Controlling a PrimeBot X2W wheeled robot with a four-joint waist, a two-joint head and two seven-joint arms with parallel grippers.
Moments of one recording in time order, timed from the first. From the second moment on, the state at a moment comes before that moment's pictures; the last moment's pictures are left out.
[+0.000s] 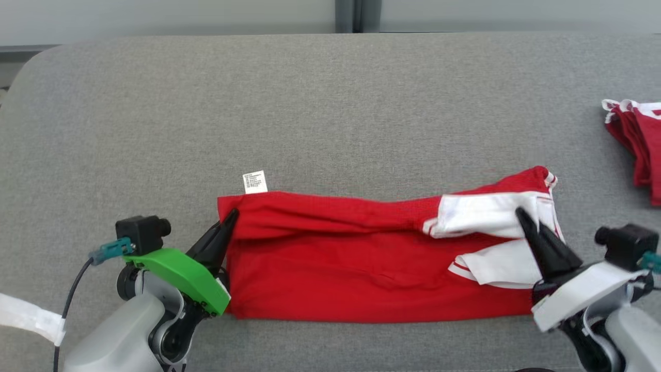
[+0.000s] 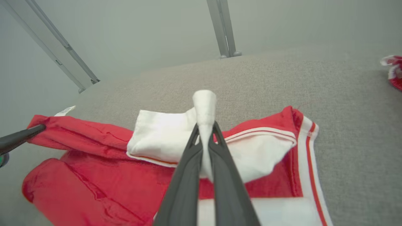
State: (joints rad) left arm -0.58 0.45 -0.98 0.51 -1.27 -0.13 -0.26; right arm -0.22 -0.52 0.39 0.19 0.79 0.13 -0.22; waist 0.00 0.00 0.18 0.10
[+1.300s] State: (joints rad) left arm 0.03 0.14 -0.07 0.19 -0.43 -0.05 -0.26; right arm -0.10 -0.46 0.17 0.30 0.60 0.13 -0.05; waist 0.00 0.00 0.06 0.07
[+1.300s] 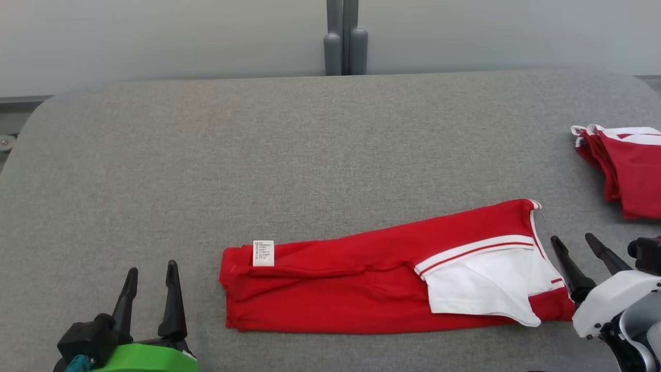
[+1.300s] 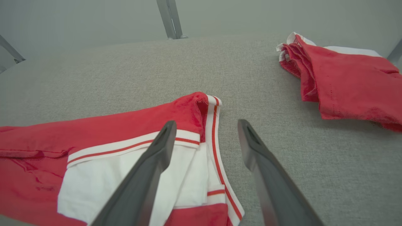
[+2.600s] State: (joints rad) left arm 0.04 0.05 -0.04 0.20 -0.34 -0.13 -0.26; right arm -0.32 -0.56 0.31 0.67 1.04 0.13 0.19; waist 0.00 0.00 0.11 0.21
